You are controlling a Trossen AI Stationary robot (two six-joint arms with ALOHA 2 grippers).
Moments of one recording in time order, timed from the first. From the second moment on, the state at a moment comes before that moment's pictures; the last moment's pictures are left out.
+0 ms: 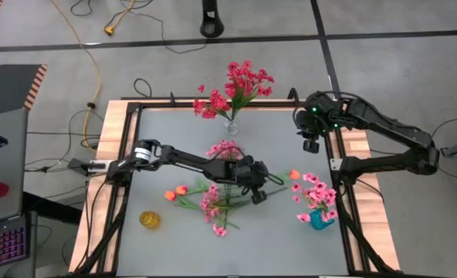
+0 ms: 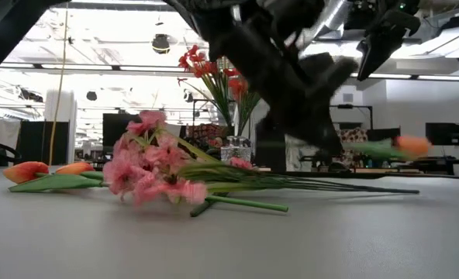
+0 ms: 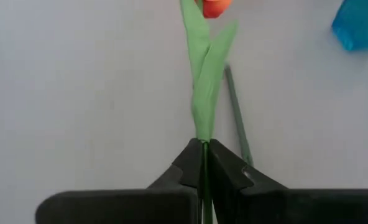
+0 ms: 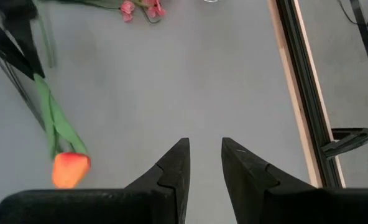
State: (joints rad) left arm -0.08 2.21 1.64 -0.19 -0.17 -0.34; right arm -0.48 1.05 1.14 -1.12 0.03 -0.32
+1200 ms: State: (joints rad) left arm -0.65 1.34 0.97 -0.39 -1.32 -0.87; right arm -0.48 1.04 1.14 -1.09 0.03 -0.31
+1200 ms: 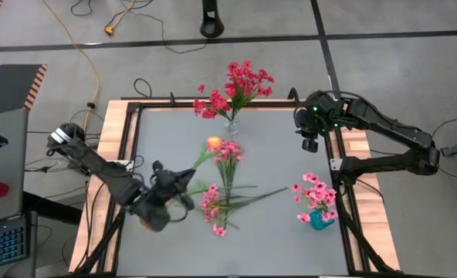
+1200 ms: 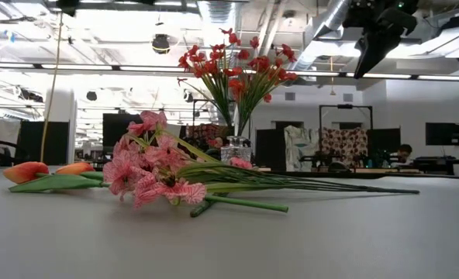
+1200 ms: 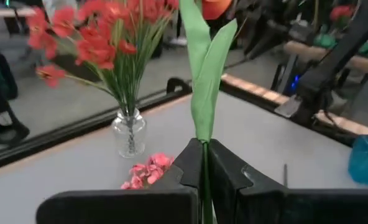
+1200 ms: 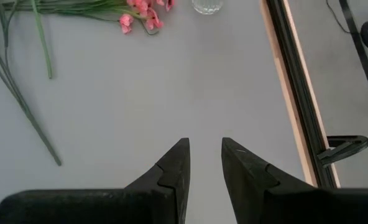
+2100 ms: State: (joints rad) left arm -1.04 1.34 0.96 -0.81 -1.57 -1.18; right arm -0.48 1.04 1.14 -1.04 0.02 -0.20
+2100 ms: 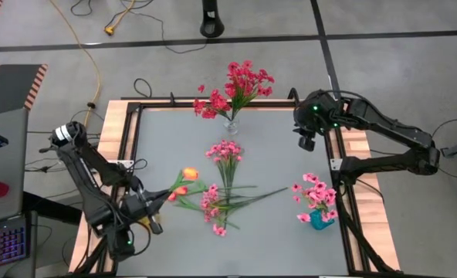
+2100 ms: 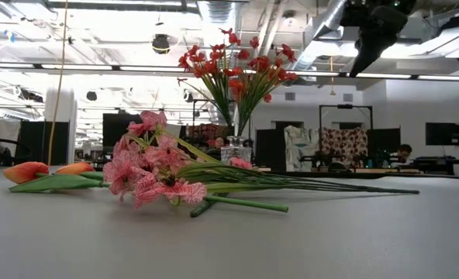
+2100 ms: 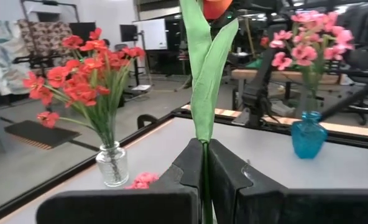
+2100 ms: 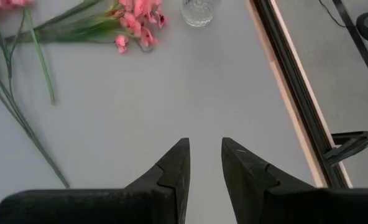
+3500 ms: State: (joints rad) left arm -1.11 1.47 0.96 -0.98 -1.57 -1.35; right arm 0.05 1.37 1.37 -0.35 0.02 -0.16
